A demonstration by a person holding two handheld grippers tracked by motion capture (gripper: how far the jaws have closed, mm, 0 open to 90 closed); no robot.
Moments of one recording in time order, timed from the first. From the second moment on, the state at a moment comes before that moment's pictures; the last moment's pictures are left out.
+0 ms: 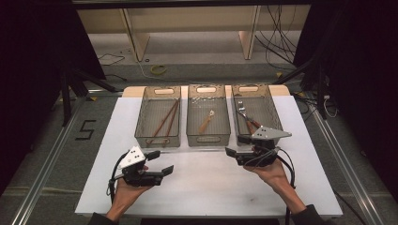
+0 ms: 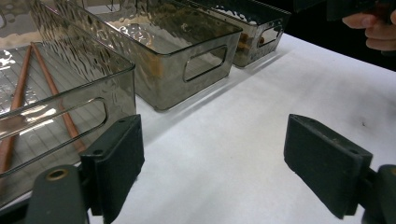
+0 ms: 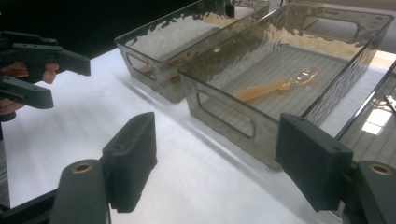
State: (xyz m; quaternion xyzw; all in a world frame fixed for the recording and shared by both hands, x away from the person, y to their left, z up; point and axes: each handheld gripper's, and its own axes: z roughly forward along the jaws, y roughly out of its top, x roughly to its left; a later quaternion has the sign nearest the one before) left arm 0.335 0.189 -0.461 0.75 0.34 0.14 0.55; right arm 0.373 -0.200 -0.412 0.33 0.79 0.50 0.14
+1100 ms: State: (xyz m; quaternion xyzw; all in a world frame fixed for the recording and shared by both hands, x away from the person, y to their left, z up) left arm 0.334 0.191 -0.461 0.75 0.34 0.13 0.56; right arm 0.330 -0.231 -0.444 0.35 0.76 0.53 0.13
